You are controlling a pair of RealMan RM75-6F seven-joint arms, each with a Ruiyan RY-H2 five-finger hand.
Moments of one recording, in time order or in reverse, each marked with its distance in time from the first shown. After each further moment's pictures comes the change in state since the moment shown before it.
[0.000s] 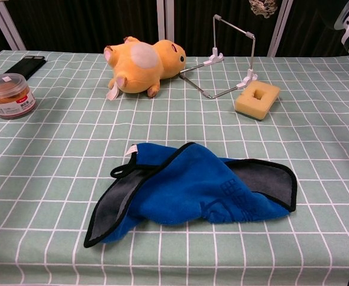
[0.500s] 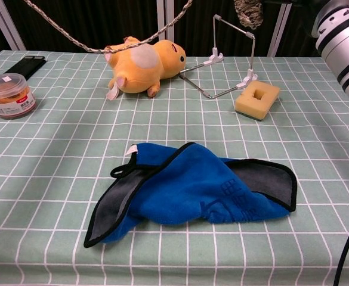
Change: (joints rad) left arm 0.162 0.100 -0.028 -0.358 0.453 0.247 -0.052; right arm 0.057 -0.097 0.053 0.153 0.063 -0.072 -0.058
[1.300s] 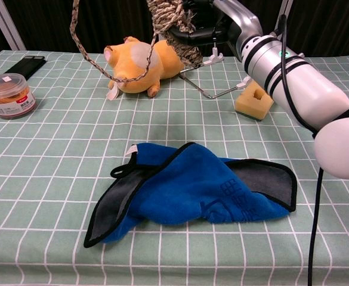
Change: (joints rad) left arm -0.052 -0.005 -0.080 -0.404 0.154 0.208 0.347; right arm 0.181 -0.133 0.026 0.155 0.095 -0.291 -0.112
